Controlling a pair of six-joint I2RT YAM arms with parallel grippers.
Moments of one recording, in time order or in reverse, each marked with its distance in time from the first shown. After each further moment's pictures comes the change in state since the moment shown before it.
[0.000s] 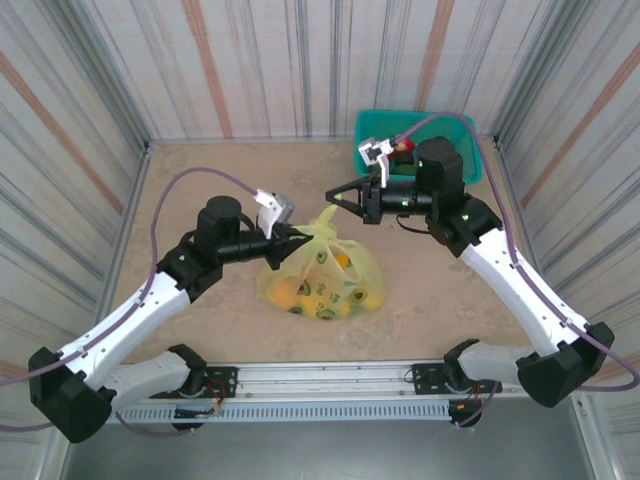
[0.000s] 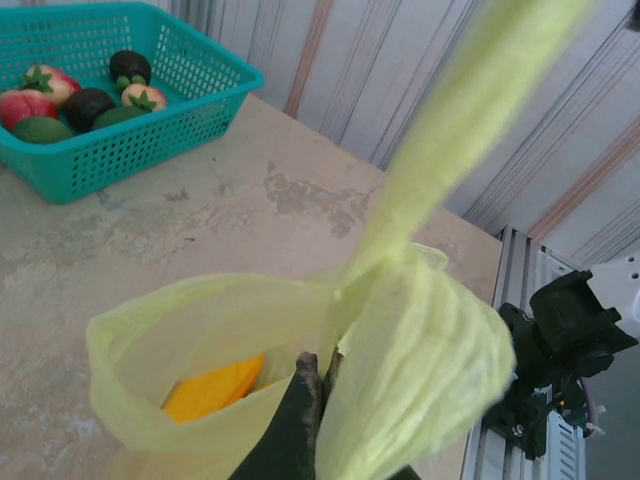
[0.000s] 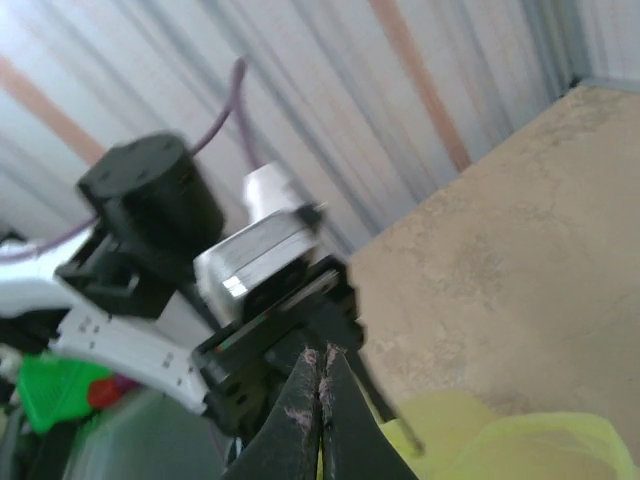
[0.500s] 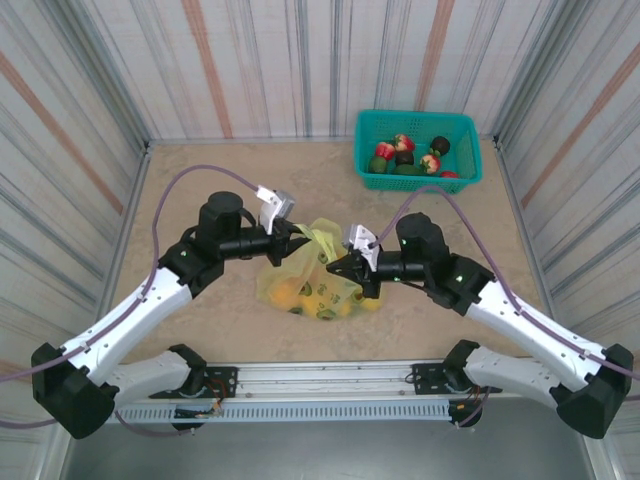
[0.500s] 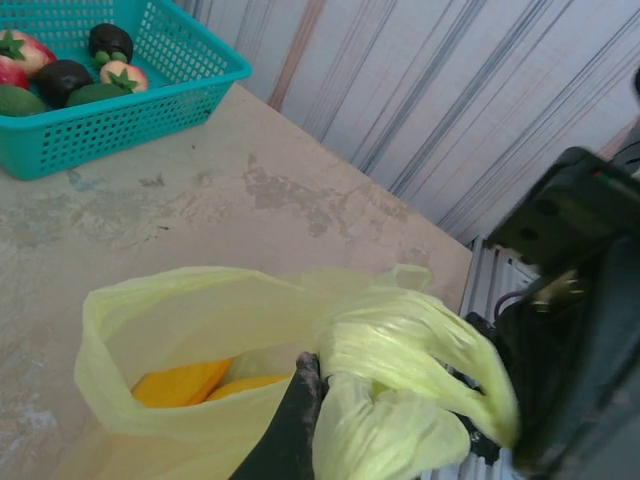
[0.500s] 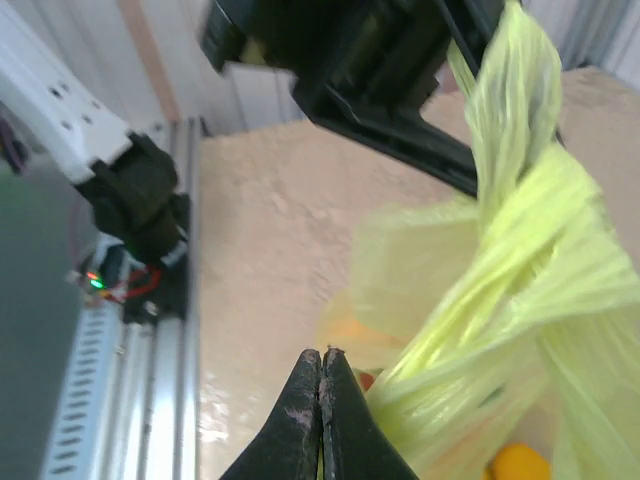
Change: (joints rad) left arm 0.011 0.022 0.029 -0.006 0.054 -0.098; right arm 0.240 -0.252 -0.443 0.013 0.302 -0.543
